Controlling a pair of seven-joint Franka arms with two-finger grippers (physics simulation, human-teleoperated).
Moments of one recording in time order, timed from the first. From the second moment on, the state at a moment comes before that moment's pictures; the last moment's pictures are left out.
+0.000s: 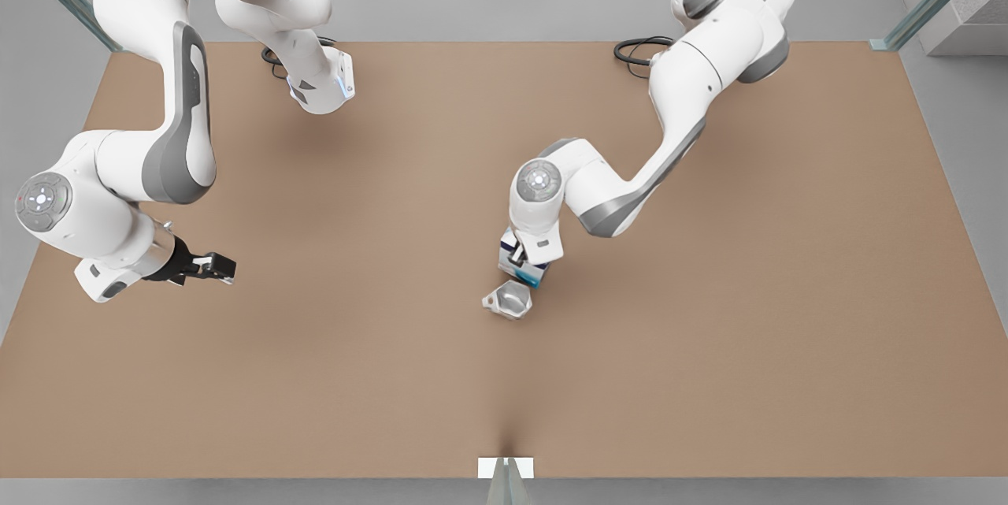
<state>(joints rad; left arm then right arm) -0.22 0.75 -0.69 -1.35 0.44 1.91 -2.00 0.05 0.33 -0.08 -1.46 0.07 1.79 -0.05</state>
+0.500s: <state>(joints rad) -0.22 0.75 -0.70 -1.29 0.44 1.85 -1.99 0.05 0.32 -0.08 -1.45 0.07 1.79 -0.05</state>
